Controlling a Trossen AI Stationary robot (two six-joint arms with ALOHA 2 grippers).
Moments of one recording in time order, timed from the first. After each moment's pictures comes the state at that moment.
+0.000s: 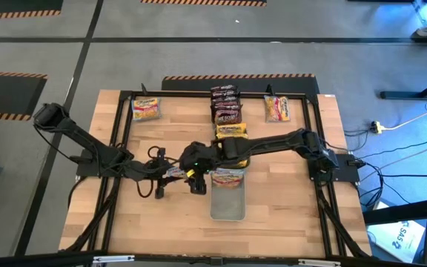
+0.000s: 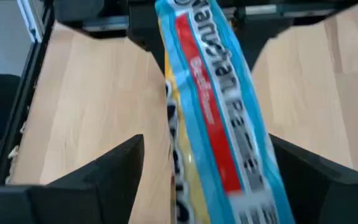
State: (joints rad) left arm -0.48 1.03 0.37 0.24 -0.51 -0.25; right arm 0.14 2.19 2.12 -0.77 -0.04 0.12
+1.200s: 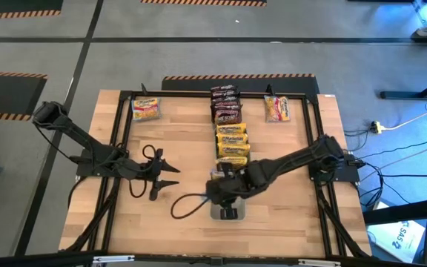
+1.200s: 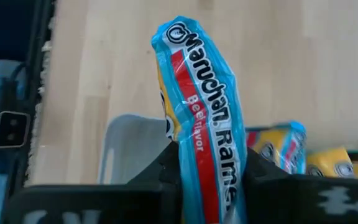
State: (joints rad) left arm -0.52 0.93 0.37 0.22 -0.48 -0.24; right arm 0.36 2.01 1.96 -1.03 0.14 0.24
